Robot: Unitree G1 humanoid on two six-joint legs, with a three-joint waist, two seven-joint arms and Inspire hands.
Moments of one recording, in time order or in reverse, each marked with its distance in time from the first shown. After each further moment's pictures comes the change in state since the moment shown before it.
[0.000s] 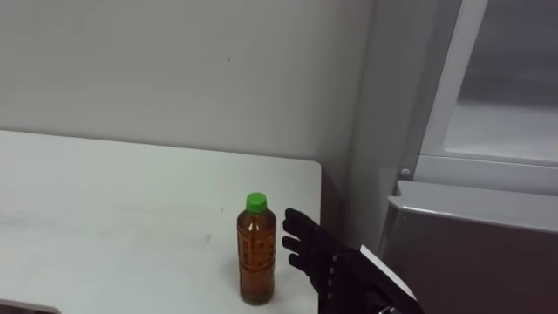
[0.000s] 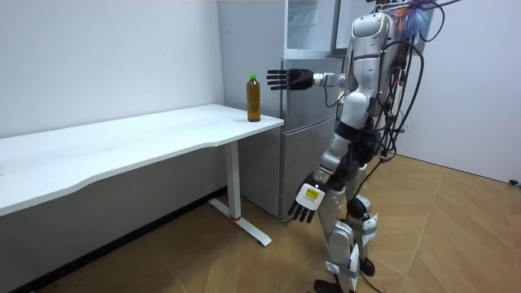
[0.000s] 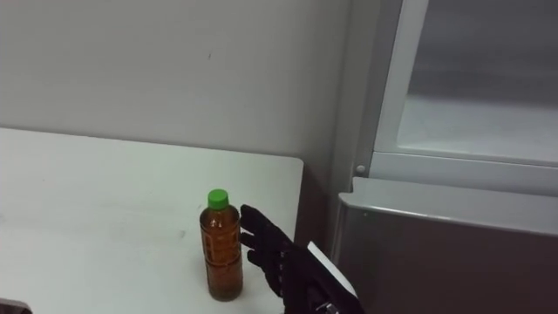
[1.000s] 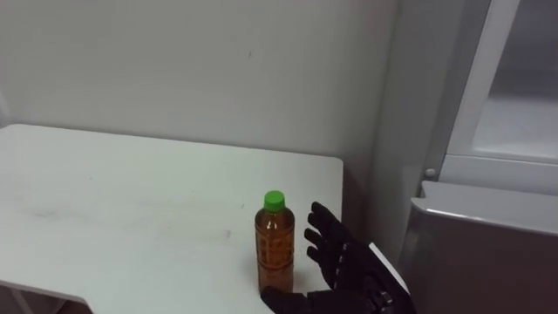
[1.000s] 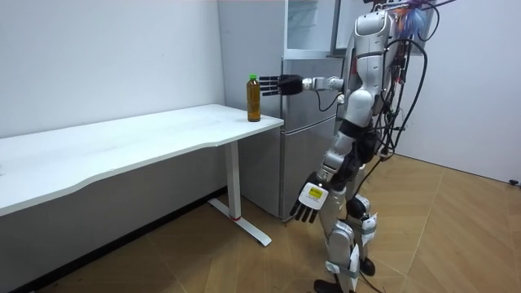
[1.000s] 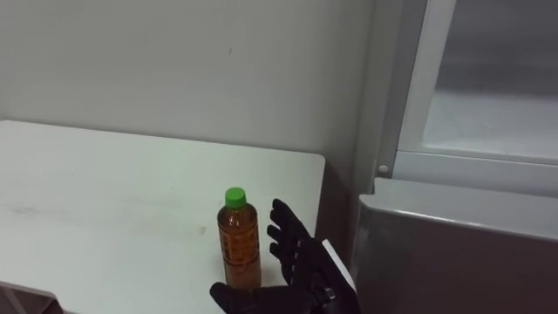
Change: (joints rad) left arm 0.000 -0.021 -0.020 -0.027 0.012 0.010 0.004; right arm -0.085 0.031 0.077 0.119 0.110 -0.012 -0.347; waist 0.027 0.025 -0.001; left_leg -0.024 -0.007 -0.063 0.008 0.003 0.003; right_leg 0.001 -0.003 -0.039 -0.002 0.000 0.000
